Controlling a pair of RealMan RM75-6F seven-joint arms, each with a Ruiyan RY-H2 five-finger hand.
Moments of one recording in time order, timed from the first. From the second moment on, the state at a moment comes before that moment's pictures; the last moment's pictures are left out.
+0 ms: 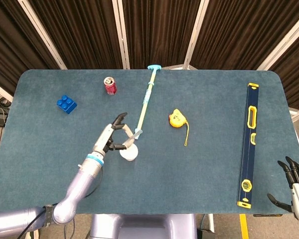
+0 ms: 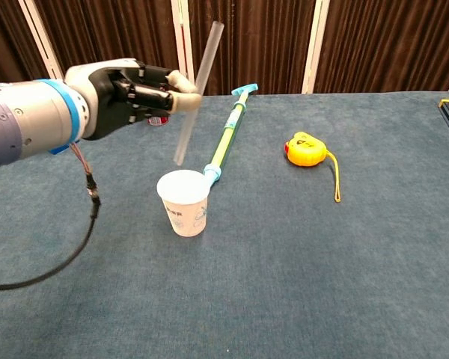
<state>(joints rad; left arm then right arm) -0.64 -1.65 -0.52 -1.87 0.70 0.96 -0.05 -0.06 -1.09 0.01 -1.59 -1.55 1.56 0.13</state>
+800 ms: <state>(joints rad) -0.59 -1.69 -0.41 -1.73 0.83 0.87 -0.30 -0.06 -1.09 0.01 -1.59 -1.55 1.56 0.13</state>
